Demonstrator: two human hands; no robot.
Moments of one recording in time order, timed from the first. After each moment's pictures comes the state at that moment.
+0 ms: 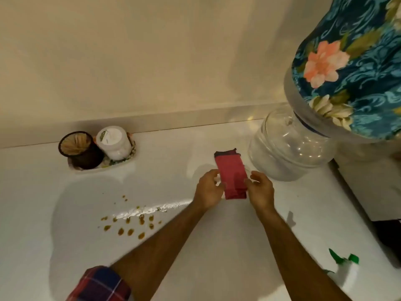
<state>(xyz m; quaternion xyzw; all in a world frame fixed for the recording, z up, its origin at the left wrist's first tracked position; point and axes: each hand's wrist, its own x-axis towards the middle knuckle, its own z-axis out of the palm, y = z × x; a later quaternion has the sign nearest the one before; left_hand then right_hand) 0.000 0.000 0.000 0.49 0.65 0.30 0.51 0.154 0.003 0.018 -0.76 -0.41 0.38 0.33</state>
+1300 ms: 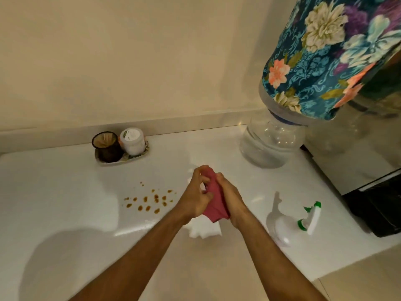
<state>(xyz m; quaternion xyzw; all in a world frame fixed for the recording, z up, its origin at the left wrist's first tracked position) -0.061 -0.153 0.109 0.50 0.55 0.35 0.56 0.077 -0.141 0.098 -0.59 -0.37 0.64 0.33</state>
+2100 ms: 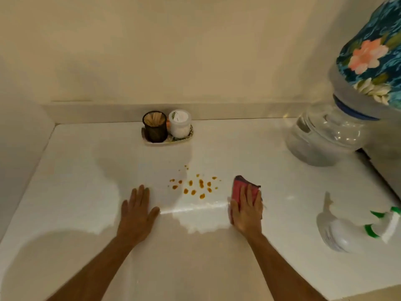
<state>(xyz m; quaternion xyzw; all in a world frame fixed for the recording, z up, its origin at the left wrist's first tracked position) -0.338 -0.267 -0.064 0.59 0.77 0.08 0.22 -0.003 -0.182 -0.053 -0.71 -0.68 0.20 0.07</state>
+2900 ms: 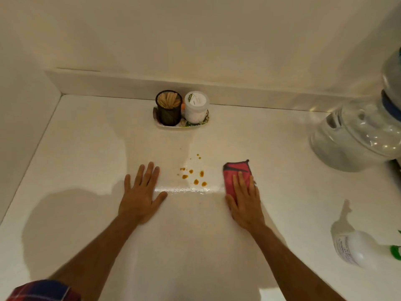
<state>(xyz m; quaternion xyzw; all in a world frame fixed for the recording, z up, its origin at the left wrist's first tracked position) -0.358 -0.248 -0.074 0.63 0.76 0.04 0.14 -0.019 -0.159 -0.066 -0.56 -0.82 0.13 0.01</state>
